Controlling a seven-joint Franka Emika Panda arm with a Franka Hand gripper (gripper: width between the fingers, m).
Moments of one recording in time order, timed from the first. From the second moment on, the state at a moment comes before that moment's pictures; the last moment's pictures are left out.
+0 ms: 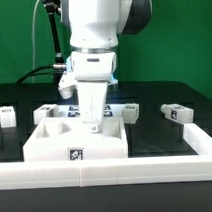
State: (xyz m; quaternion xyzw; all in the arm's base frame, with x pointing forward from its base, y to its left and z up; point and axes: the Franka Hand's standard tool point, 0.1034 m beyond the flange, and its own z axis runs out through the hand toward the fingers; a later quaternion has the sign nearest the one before) arm 0.441 -0.020 0.008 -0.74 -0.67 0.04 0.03
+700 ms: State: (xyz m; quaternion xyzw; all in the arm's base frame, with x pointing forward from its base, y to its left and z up) arm 0.444 -0.020 0.010 -0.74 -0.67 0.04 0.03
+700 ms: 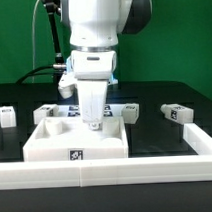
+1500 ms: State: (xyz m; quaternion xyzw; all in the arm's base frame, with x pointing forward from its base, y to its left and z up) arm 0.481 0.075 0.008 -0.73 -0.68 0.01 0.02
